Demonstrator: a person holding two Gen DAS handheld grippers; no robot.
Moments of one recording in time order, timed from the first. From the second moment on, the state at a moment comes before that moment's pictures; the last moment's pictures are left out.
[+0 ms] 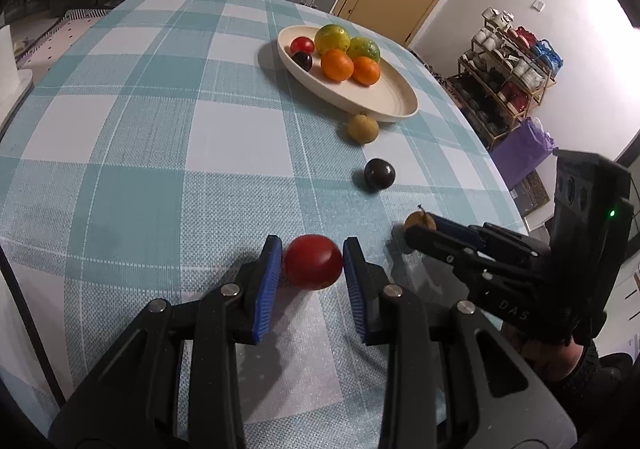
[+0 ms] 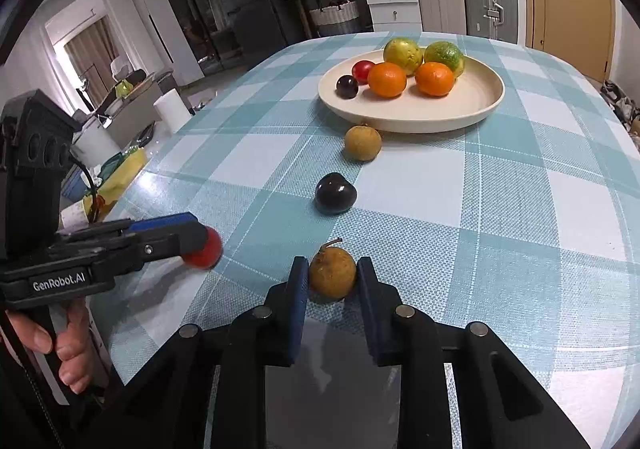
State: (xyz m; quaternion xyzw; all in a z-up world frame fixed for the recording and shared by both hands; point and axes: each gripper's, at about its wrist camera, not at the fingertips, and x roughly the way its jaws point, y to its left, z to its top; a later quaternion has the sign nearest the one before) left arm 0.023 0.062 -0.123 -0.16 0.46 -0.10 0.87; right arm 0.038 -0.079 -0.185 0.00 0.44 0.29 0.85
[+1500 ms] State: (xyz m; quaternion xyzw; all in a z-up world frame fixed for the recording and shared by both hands) left arm 0.197 0.020 -0.065 -0.14 0.48 -0.14 0.86; right arm 0.125 -0.120 -0.137 0.08 0.37 0.32 0.87
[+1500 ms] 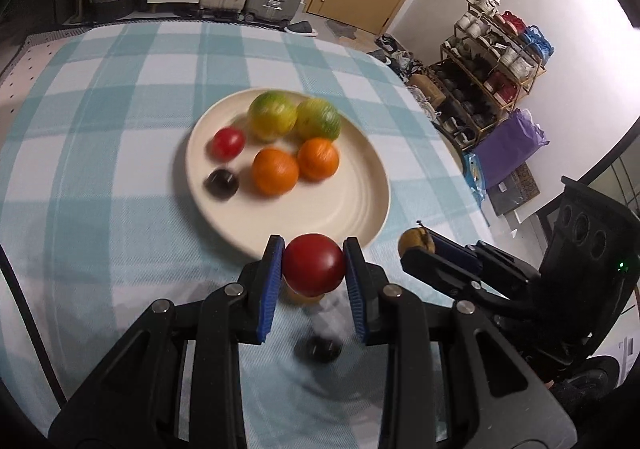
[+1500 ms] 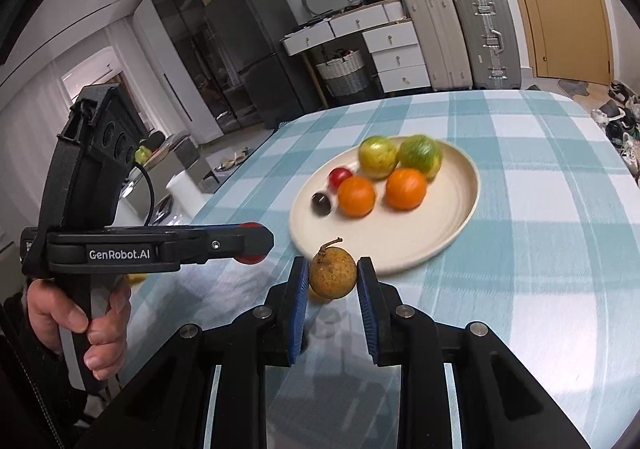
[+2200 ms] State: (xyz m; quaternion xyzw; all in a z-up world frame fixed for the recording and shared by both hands) left arm 0.314 -0.030 -0.081 -0.16 0.48 -0.20 0.84; right arm 0.221 -0.134 -0.166 0.08 0.40 0.27 0.87
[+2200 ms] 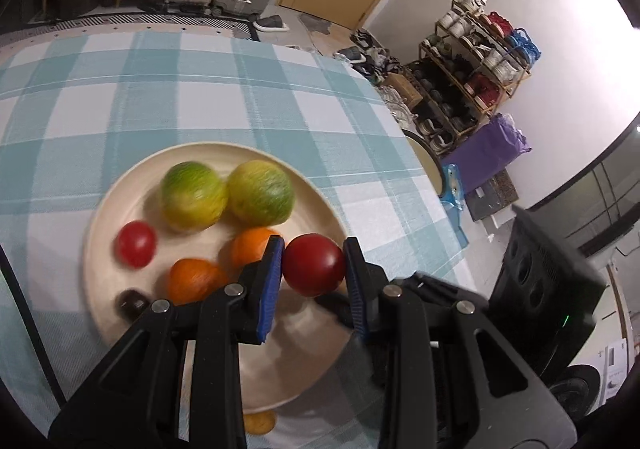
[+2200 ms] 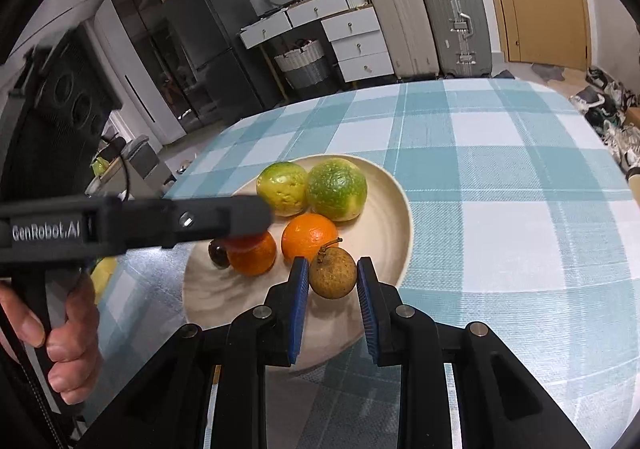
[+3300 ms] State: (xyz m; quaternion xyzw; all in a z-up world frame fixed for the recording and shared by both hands) left arm 0.327 -0.059 -0.078 -0.16 0.50 -0.20 0.83; right arm 0.194 -0.147 -0.147 0.11 0.39 0.25 0.88
